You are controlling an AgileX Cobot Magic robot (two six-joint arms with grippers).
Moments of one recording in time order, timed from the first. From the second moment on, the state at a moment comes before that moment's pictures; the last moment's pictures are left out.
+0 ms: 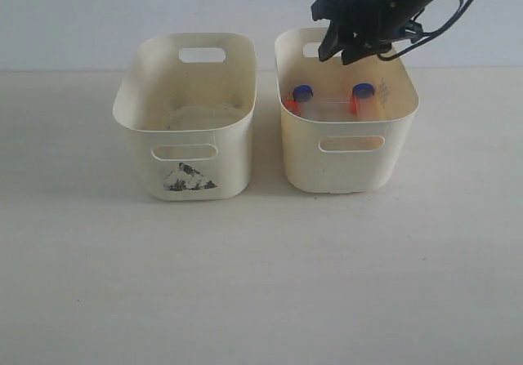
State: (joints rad) left arm -0.02 0.01 0.00 0.18 0.28 -0.02; right arm 0.08 2.16 -1.90 0.52 0.92 -0.27
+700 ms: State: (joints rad) left arm -0.02 0.01 0.00 0.18 0.28 -0.02; right arm 0.09 2.30 -2.02 0.54 0.93 -0.22
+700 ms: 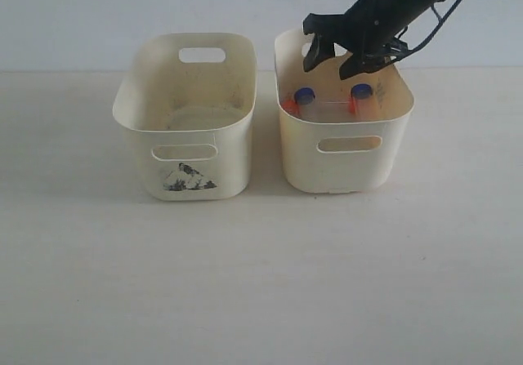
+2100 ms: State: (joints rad) left arm -0.02 0.01 0.00 0.18 0.28 -0.02; right arm 0.20 2.39 -2.12 0.24 1.05 0.09
